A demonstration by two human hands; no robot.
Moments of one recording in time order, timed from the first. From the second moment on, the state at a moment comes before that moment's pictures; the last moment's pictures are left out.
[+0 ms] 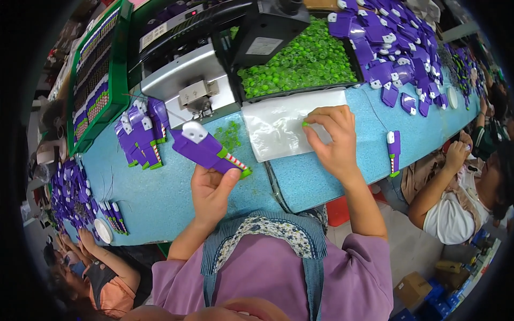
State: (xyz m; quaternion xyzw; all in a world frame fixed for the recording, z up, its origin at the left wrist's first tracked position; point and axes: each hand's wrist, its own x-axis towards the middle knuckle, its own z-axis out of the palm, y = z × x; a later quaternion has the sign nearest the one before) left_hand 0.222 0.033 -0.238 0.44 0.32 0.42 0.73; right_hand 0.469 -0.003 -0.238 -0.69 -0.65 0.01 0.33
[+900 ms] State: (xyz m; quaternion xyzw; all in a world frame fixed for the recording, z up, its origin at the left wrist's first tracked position) left_hand 0.182 0.027 -0.245 0.41 0.39 0.41 0.71; right_hand 0.381 0.009 -0.235 -0.53 -0.57 0.46 0.43
